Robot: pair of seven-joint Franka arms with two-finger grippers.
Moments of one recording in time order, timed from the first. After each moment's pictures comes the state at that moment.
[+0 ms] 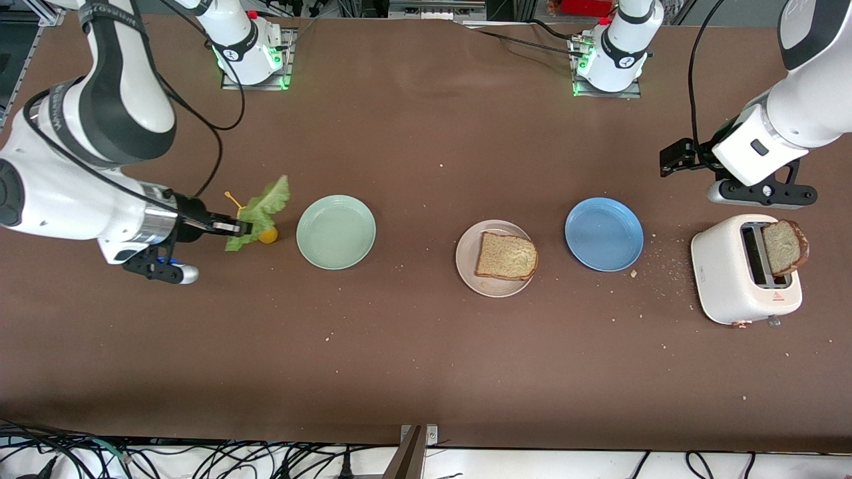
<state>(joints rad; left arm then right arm) 0.04 0.08 -0.17 -1.60 -0.01 1.52 -0.07 0.18 0.41 0.04 -1.40 0.36 1.69 0.49</state>
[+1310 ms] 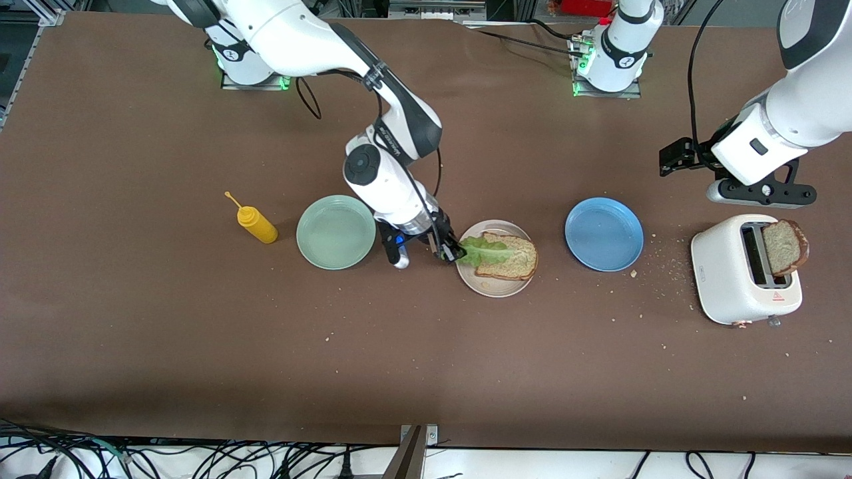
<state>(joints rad) 0.04 0.08 -0.17 -1.60 -0.01 1.52 -0.07 0.70 0.86 0.08 -1.30 0.41 2.61 1.63</state>
